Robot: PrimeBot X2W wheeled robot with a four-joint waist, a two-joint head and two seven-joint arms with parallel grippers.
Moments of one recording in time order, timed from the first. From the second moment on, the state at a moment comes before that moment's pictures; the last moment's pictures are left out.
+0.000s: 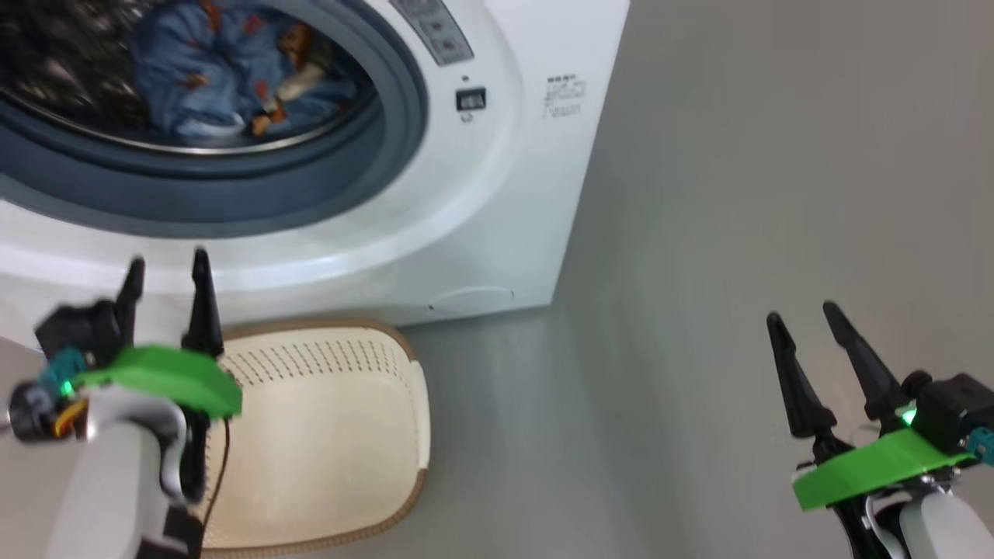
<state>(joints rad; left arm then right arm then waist) -0.54 0.10 0.03 0.62 -0.23 -0.13 -0.26 -0.16 -0.23 0.06 0.15 0.37 0.13 -0.26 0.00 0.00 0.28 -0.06</state>
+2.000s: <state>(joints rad) 0.01 0.11 0.10 0.25 -0.20 -0.13 -0.26 0.11 -0.27 -0.01 0.13 0.41 0.13 -0.26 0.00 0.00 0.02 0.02</state>
